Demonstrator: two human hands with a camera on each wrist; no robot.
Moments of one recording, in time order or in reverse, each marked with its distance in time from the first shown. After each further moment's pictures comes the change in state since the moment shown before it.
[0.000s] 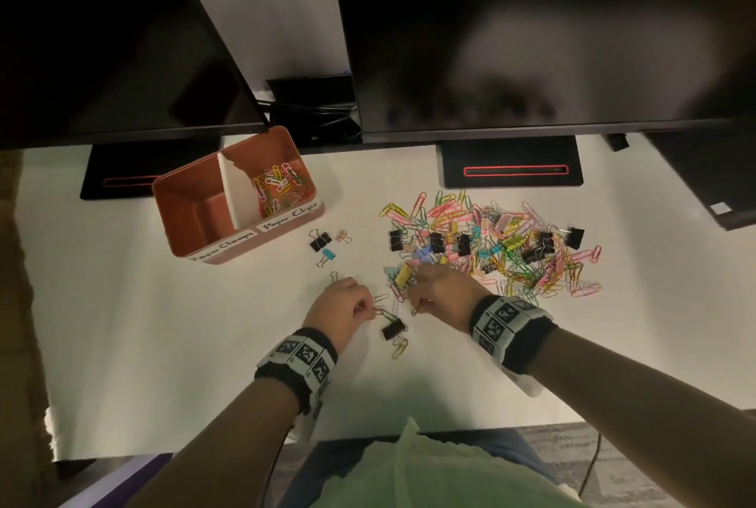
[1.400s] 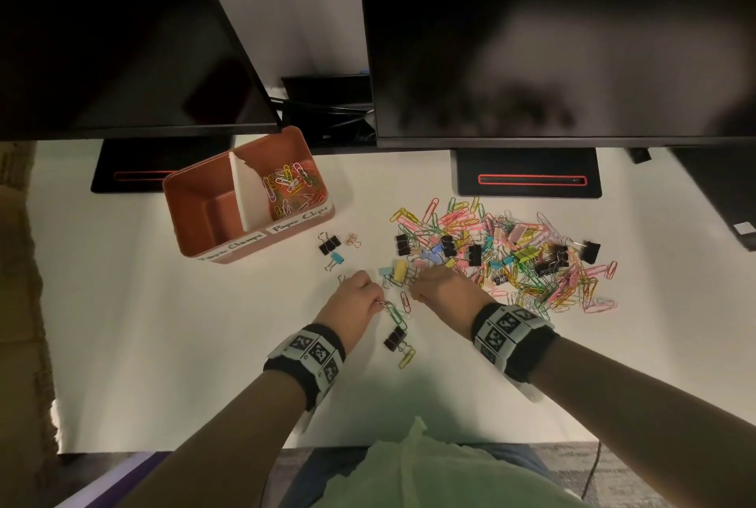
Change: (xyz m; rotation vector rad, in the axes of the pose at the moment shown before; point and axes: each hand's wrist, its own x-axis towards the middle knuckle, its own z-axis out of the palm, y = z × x) left_hand 0.015 -0.008 0.004 0.069 -0.013 0.075; right_hand 0.020 0.004 0.011 -0.028 0.181 -0.085
